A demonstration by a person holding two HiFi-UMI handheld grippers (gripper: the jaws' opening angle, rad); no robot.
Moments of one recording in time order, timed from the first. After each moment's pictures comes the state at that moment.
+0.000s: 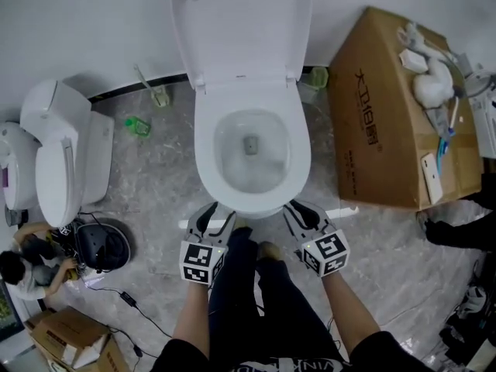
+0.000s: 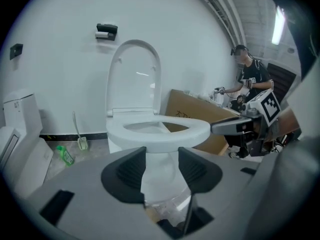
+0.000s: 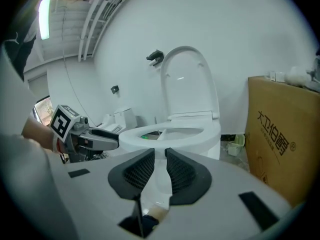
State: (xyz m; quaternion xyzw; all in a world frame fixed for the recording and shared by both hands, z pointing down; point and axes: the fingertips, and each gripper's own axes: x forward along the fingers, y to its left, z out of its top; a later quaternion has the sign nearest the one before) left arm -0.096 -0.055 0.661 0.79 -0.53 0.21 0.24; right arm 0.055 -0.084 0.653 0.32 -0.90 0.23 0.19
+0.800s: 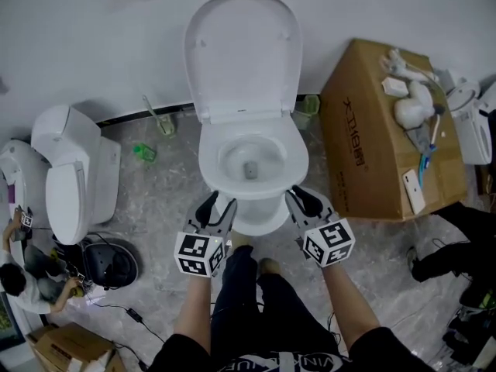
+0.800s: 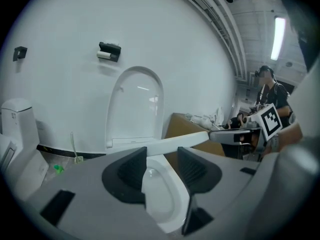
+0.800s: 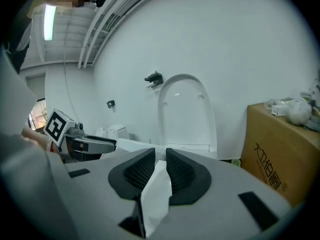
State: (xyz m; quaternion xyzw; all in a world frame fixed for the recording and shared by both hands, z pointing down) left arm -0.115 -0.134 0.532 0.80 -0.54 0.12 0.21; right arm 0.037 -0.164 0.526 0.37 -0.90 0.18 0.13
